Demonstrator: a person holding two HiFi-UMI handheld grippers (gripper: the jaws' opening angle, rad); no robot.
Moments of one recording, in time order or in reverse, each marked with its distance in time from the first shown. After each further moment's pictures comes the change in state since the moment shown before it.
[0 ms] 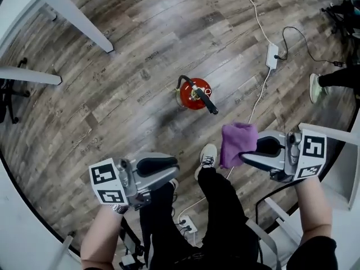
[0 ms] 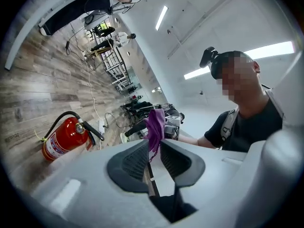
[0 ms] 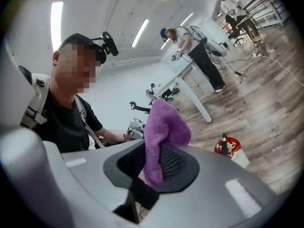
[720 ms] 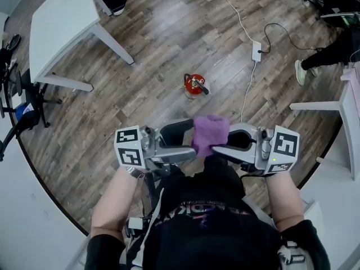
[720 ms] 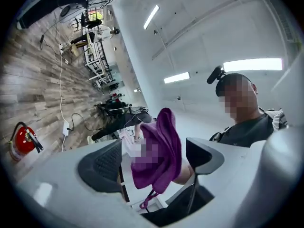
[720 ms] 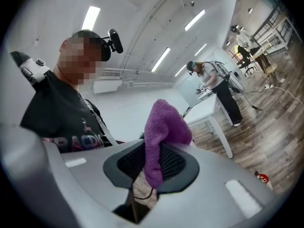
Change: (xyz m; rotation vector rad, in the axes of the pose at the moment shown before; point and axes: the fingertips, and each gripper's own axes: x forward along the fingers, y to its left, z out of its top) left arm 0.022 -0.287 0.121 -0.014 0.012 -0.246; right arm -0.011 0.287 0.165 -0.142 -0.311 0.038
